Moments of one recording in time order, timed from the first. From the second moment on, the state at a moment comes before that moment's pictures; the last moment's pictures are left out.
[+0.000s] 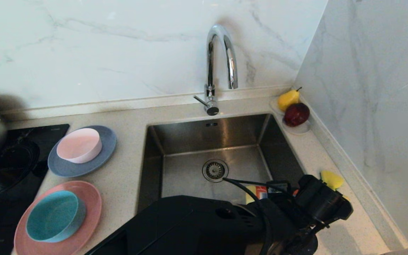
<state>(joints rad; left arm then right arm) -1.12 2.53 -1.92 0.04 0.77 0.83 0.00 0.00 0.00 0.00 0.00 0.03</state>
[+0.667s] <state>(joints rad) -1.12 2.55 -1.92 0.03 0.79 0.83 0.00 0.00 0.00 0.00 0.00 0.03</state>
